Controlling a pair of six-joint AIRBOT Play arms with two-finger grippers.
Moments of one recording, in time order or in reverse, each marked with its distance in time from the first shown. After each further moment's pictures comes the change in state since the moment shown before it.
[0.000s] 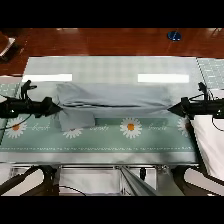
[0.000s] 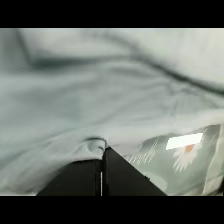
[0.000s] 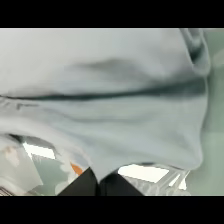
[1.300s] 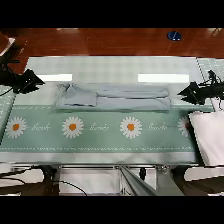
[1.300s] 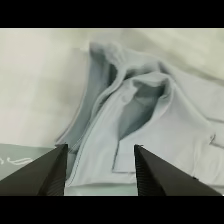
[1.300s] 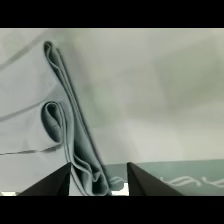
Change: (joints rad) left arm 0.074 -0.245 0.485 0.246 -0.014 -0.185; right arm -0.047 -0.371 0.418 -0.177 -0.057 0.179
